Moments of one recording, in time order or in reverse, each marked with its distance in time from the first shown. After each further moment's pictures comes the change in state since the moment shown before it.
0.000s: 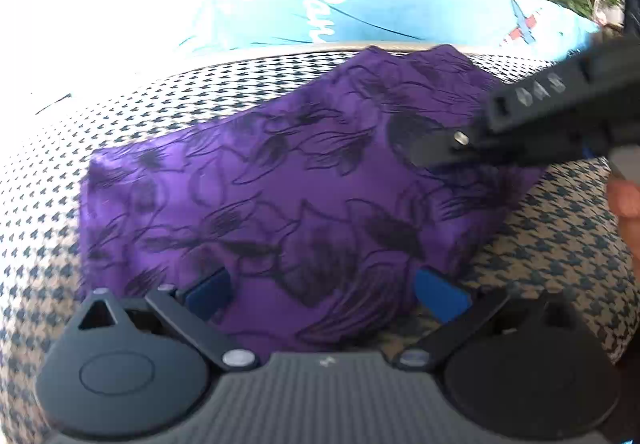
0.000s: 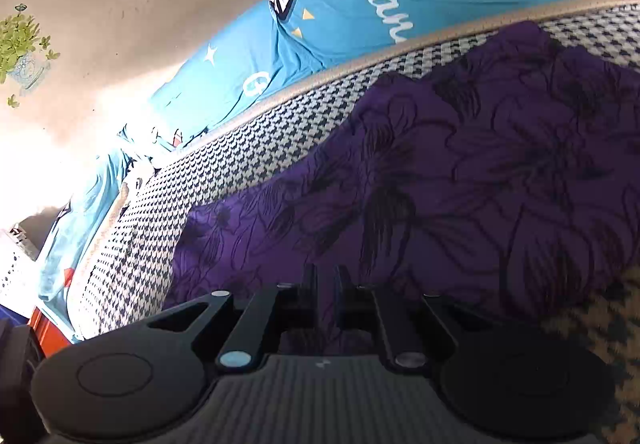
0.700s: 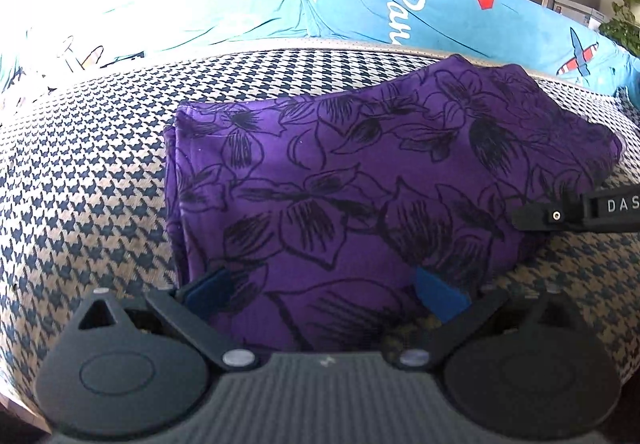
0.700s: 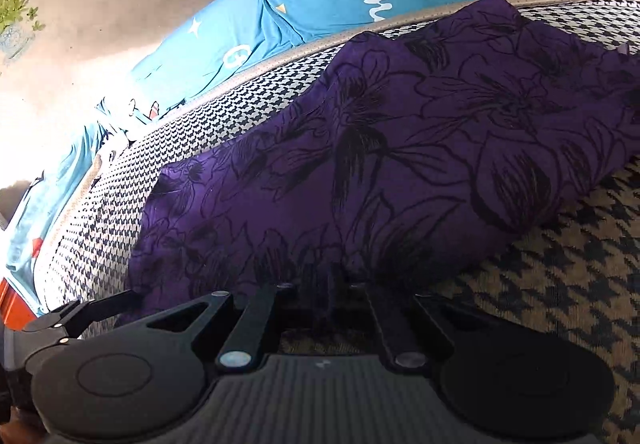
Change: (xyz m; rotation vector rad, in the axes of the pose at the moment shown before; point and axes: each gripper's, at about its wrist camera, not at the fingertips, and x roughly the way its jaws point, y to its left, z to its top) left arm -0.025 0.049 -0.026 -0.141 -0.005 0.089; right arm -0.005 0.001 -0.043 -0.047 0.004 -0.111
